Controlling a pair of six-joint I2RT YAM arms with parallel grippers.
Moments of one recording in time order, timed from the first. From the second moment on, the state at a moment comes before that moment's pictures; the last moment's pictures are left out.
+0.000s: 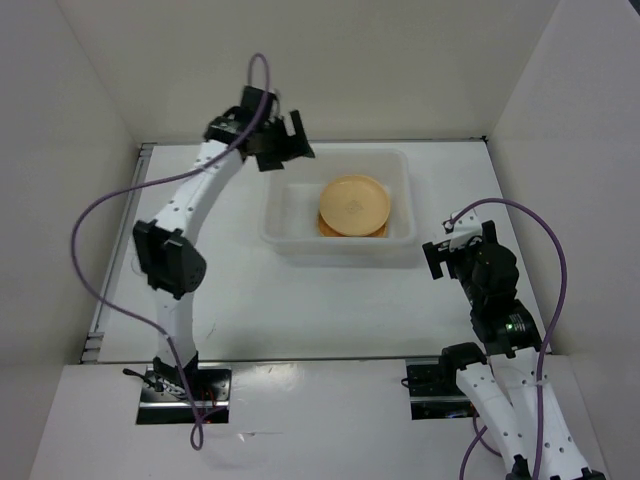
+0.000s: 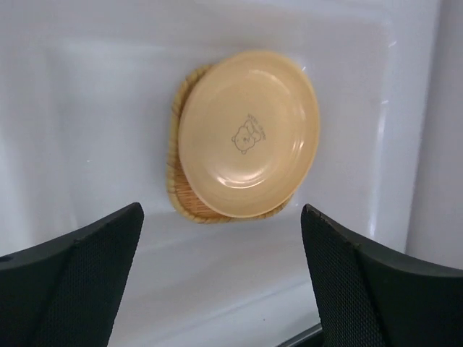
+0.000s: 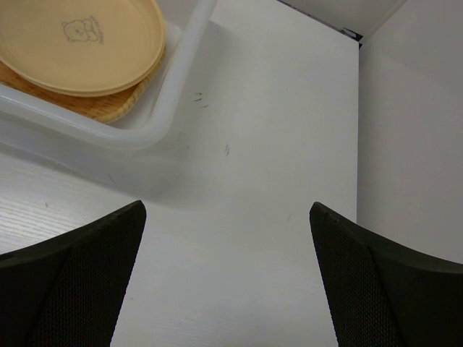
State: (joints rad) left arm -0.41 2.15 2.24 -0.89 0.14 -0.63; right arm 0.18 0.49 0.66 -0.47 0.12 -0.33
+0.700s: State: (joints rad) left arm 0.22 1.72 1.68 -0.91 -0.01 -0.36; right arm 0.21 0.52 0.66 -0.47 0.10 -0.34
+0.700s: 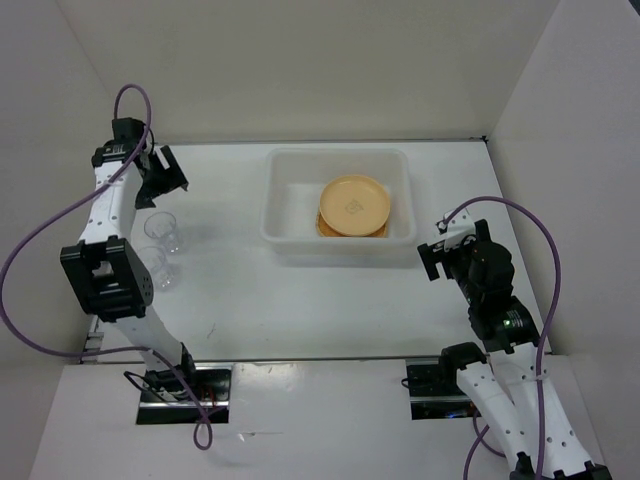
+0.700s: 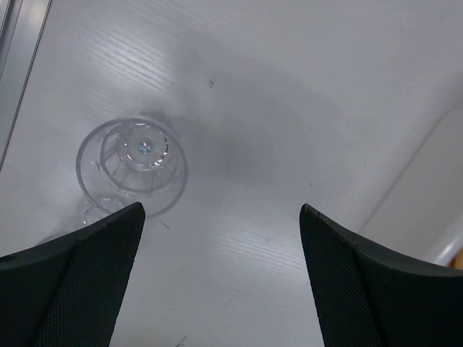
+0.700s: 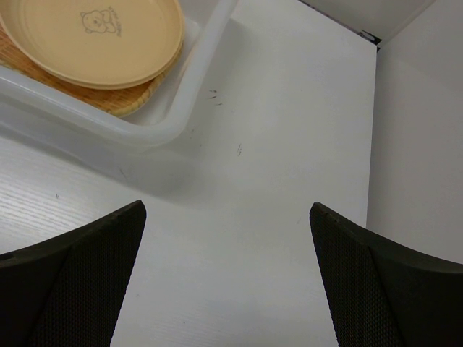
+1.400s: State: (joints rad) left arm 0.25 1.91 1.56 -0.86 0.08 -0.29; right arm 0.21 0.51 0.66 -0.47 0.10 -0.34
